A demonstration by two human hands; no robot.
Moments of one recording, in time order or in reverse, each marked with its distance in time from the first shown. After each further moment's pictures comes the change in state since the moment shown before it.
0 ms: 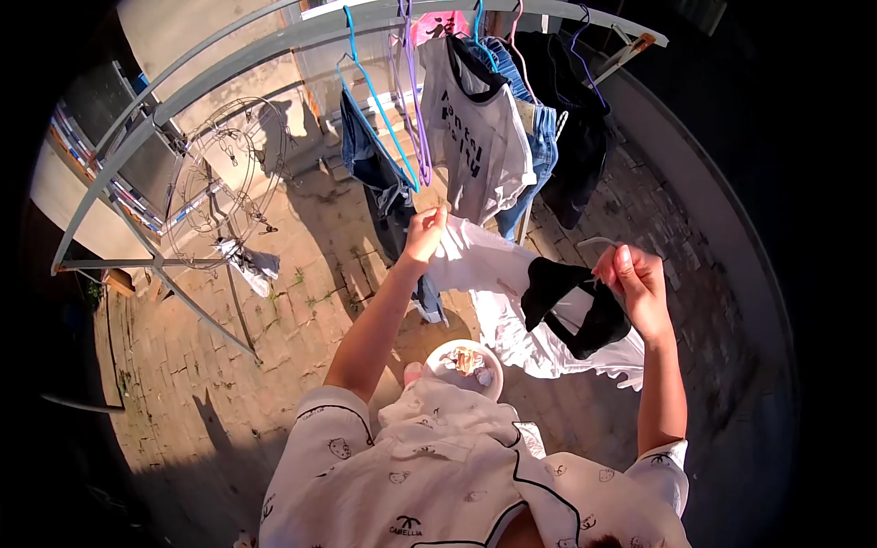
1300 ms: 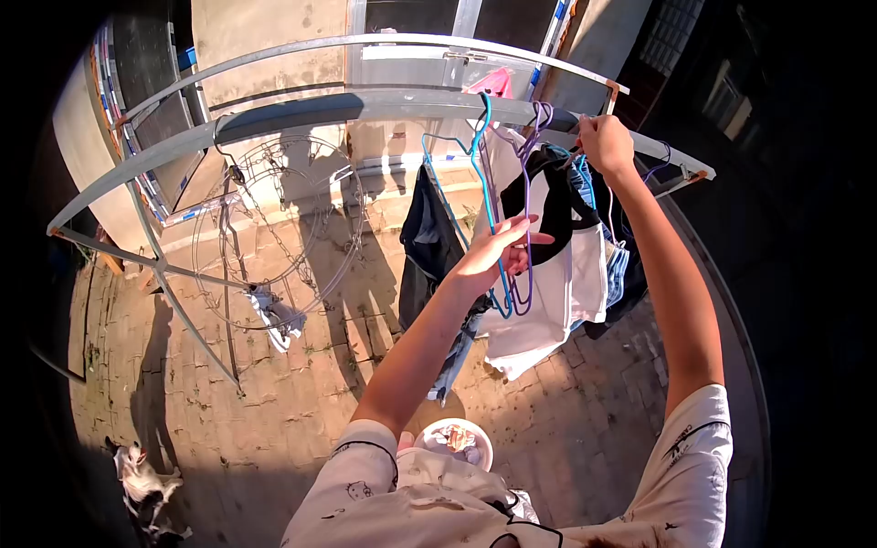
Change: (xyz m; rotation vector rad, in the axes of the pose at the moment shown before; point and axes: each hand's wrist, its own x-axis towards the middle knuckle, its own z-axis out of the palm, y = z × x) left_hand 0.084 0.168 -0.044 -0.632 -0.456 -0.130; right_hand 0.366 -0.073 0.101 -0.978 0.387 -0.113
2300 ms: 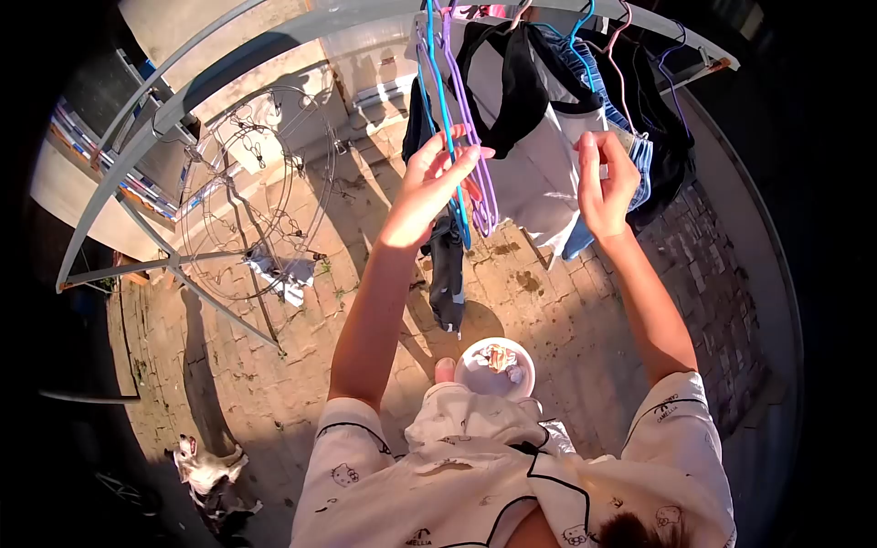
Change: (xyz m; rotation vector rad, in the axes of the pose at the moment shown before) left_hand -0.058 0.014 -0.014 0.496 0.237 0.220; right_hand -0.185 0.035 0.041 0.640 0.348 -0.259
